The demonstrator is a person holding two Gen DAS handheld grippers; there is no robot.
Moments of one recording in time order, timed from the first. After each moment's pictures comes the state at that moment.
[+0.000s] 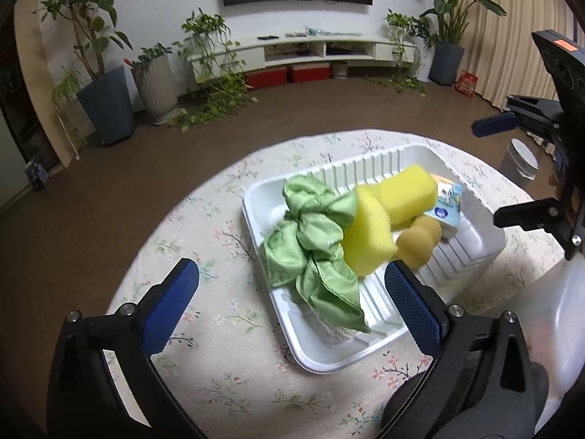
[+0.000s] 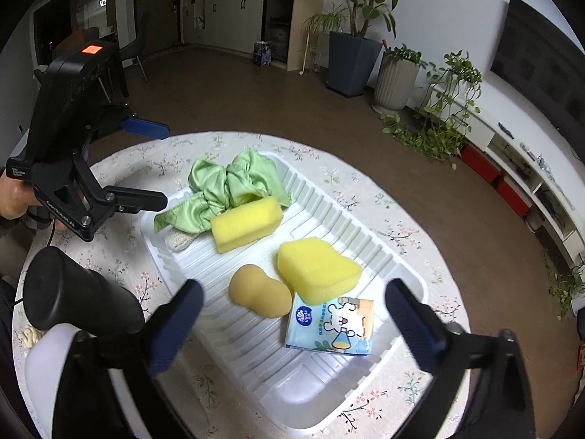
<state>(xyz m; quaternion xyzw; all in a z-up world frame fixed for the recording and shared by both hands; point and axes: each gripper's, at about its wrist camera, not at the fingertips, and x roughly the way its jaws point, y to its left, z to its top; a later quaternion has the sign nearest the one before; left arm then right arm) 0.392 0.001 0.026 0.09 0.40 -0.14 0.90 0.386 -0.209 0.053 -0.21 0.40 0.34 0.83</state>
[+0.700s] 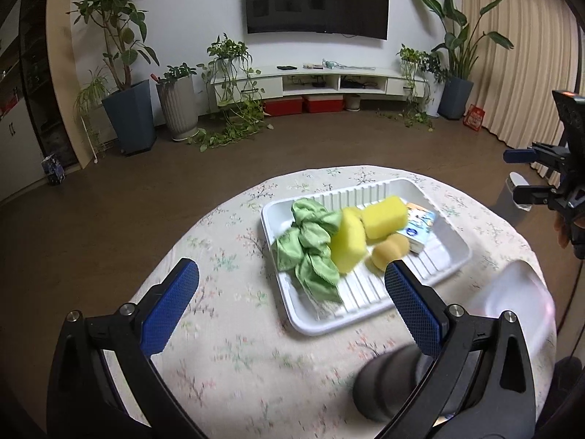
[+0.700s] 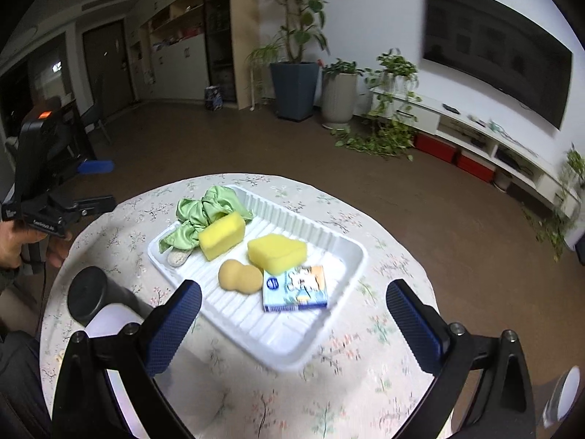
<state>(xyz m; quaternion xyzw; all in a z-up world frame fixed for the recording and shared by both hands) 0.322 0.022 0.076 0.05 0.35 -0.12 0.93 0.337 -0.298 0.098 -0.09 0.37 0.27 0.88</state>
